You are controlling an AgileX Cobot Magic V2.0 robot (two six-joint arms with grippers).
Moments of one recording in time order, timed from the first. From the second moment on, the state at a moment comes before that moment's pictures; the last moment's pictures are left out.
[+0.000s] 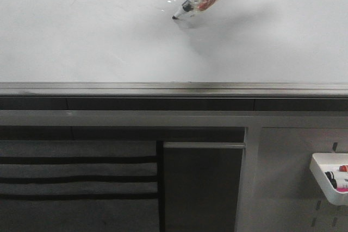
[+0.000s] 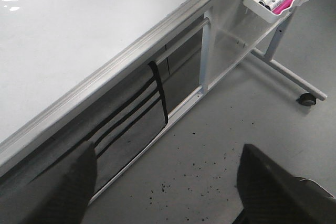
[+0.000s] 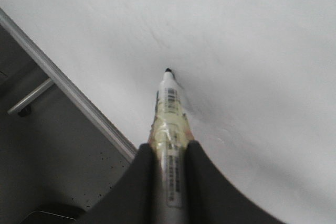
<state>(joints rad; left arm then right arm) -0.48 0.84 -0.78 -0.32 0.75 0.52 0.36 1.56 -1.39 0.37 0.71 -0.55</state>
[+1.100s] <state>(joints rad) -0.48 0.84 -0.78 -0.32 0.75 0.52 0.38 1.54 -1.24 0.31 0.70 -0.39</state>
